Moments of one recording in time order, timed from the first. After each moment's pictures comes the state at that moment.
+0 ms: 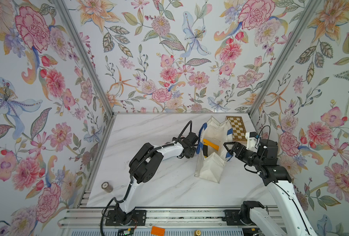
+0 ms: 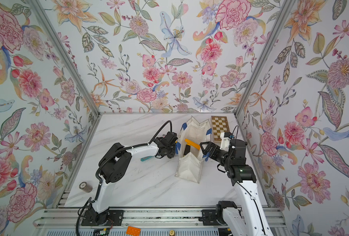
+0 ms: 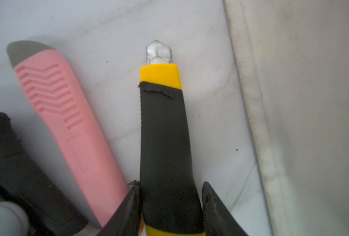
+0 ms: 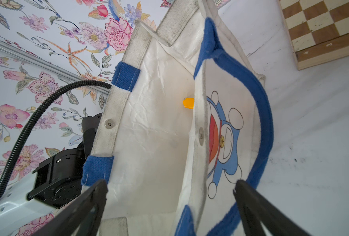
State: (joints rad) left arm -0.79 2.17 1.54 -0.41 -0.14 -0.29; right arm 0.01 0.82 0.78 -0.52 -0.49 0.56
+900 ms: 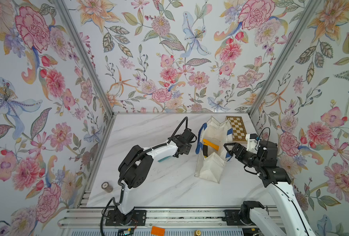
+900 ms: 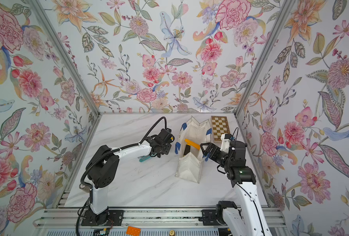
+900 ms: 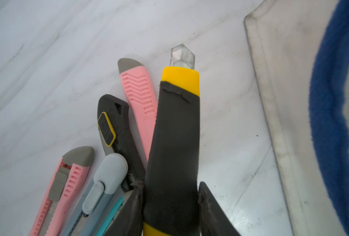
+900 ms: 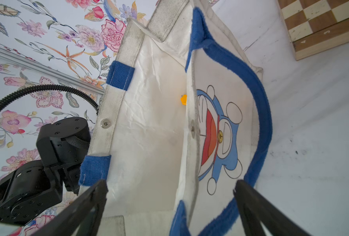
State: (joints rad) left arm -0.77 2.00 1.45 -0.45 -0.26 -0.24; right arm 0.00 0.80 0.76 -0.52 -0.49 0.59
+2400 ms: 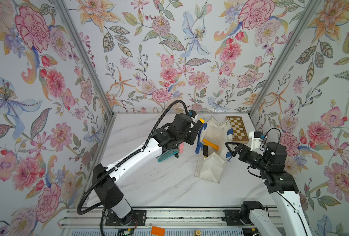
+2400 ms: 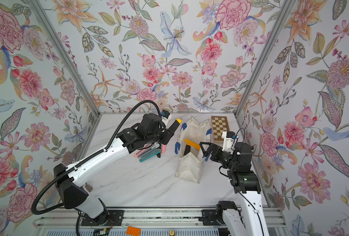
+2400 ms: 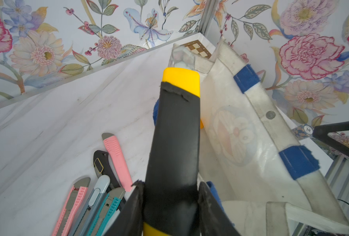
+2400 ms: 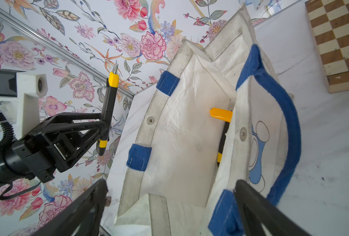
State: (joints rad) left arm -0.85 1.63 1.65 -0.61 -0.07 -0.24; right arm 0.00 0.69 0.81 -0.52 -0.58 0.57
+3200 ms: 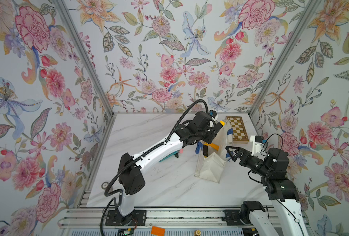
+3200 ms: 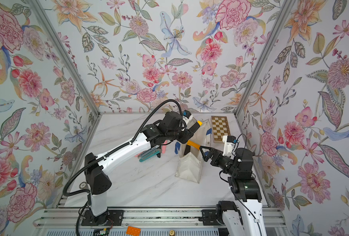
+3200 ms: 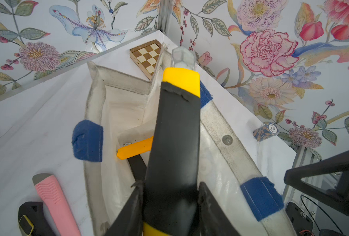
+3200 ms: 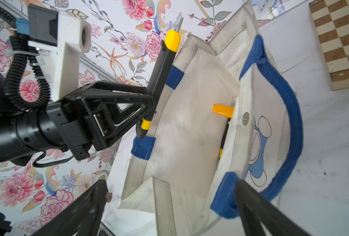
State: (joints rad) left arm -0.92 1.95 1.96 -0.61 0.05 -0.24; right arm 0.00 0.60 0.76 -0.54 -0.59 0.57
